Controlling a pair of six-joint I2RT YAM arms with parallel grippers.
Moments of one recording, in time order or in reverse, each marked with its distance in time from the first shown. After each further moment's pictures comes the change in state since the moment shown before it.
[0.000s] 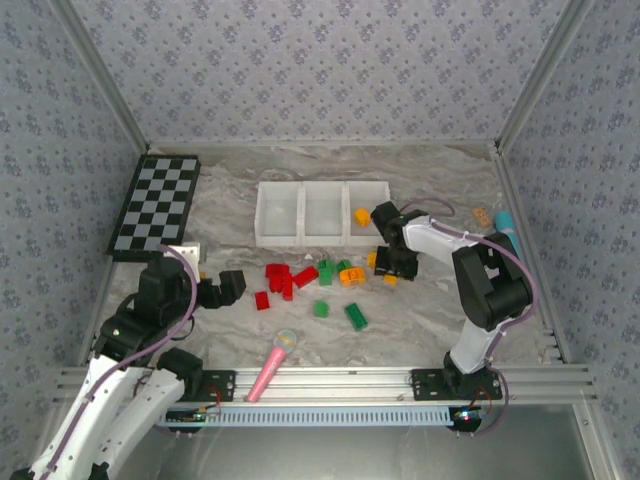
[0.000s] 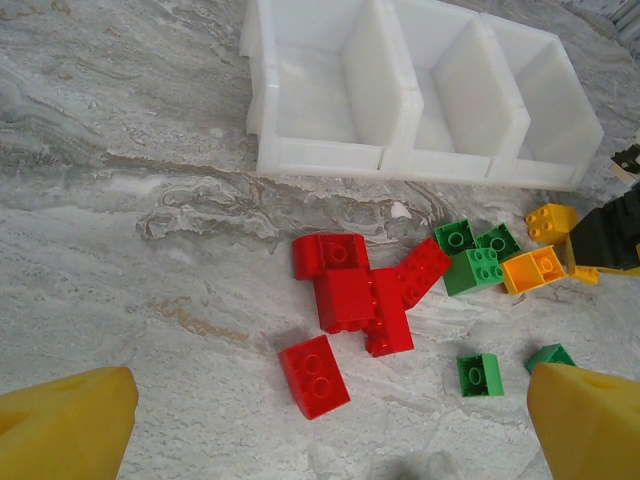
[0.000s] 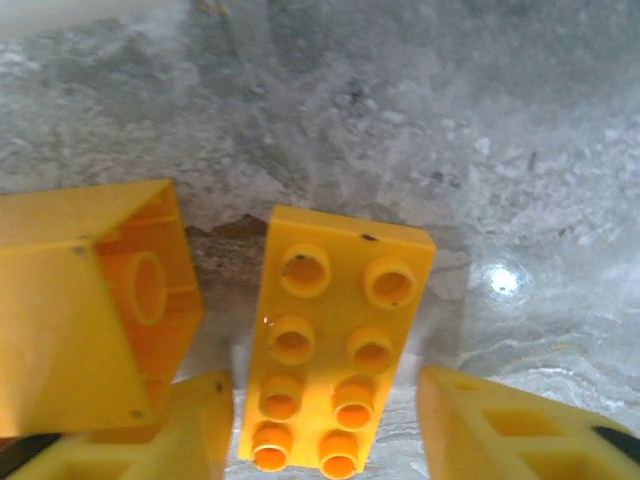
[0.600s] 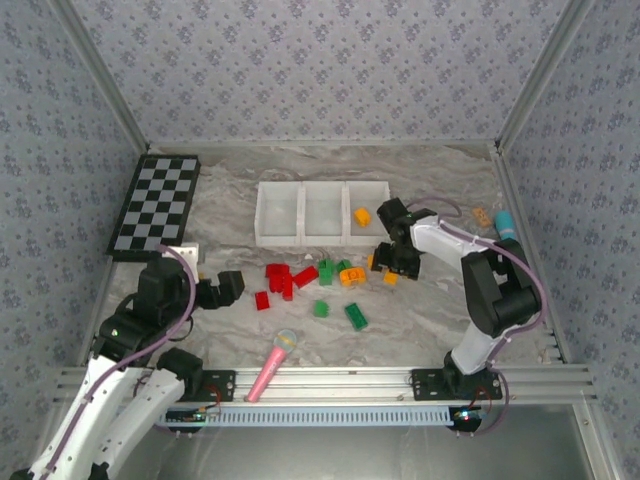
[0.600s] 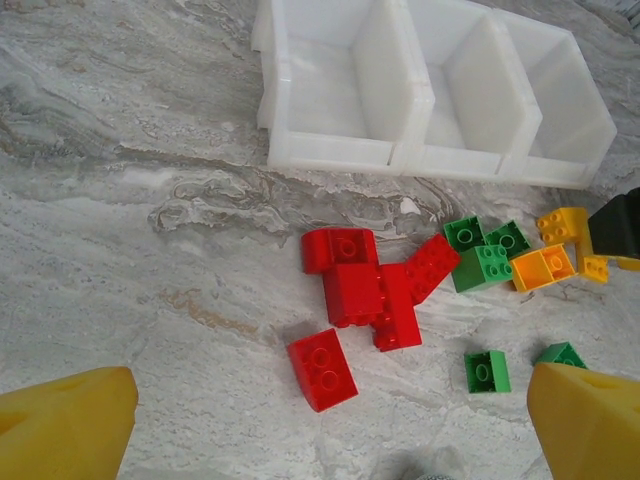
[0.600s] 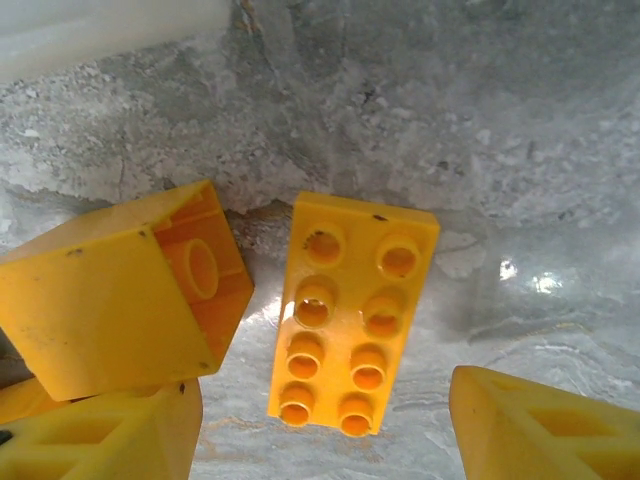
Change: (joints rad) left arm 0.000 0.000 0.010 -0.025 -0.013 -0.003; right arm -0.019 -0.048 -0.002 0.012 -0.067 0.003
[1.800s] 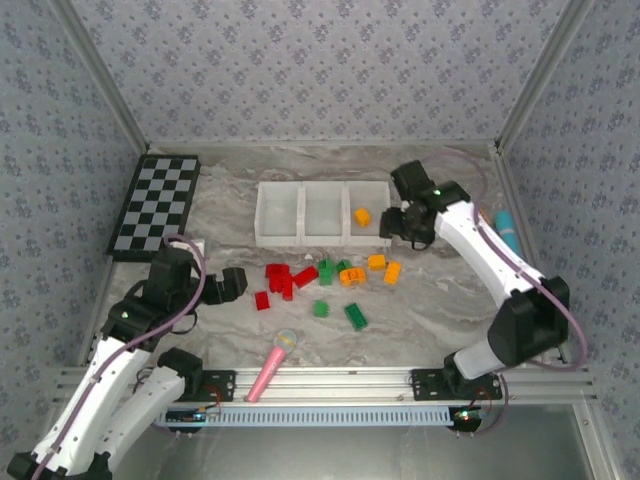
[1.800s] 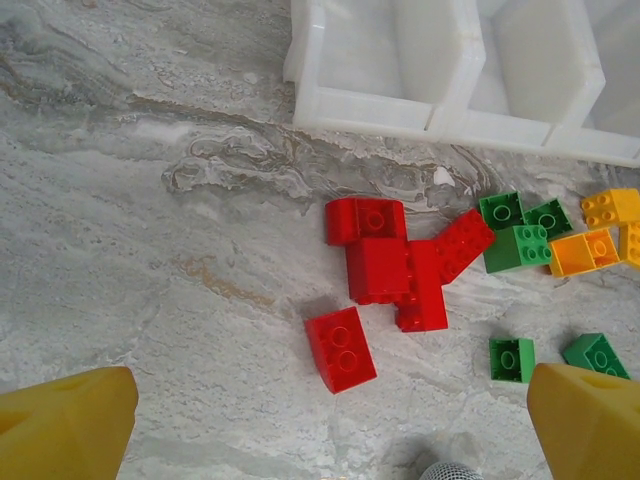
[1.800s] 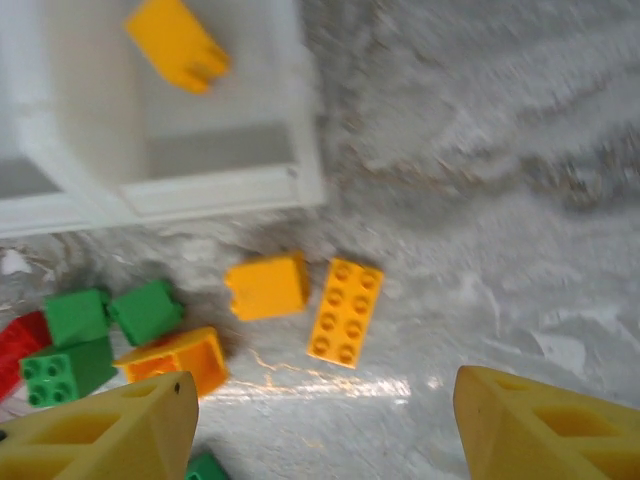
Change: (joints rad) left arm 0.015 0.113 0.020 -0.028 -0.003 -0.024; right arm -0.038 -0.242 0.236 -0.233 0.105 -0.117
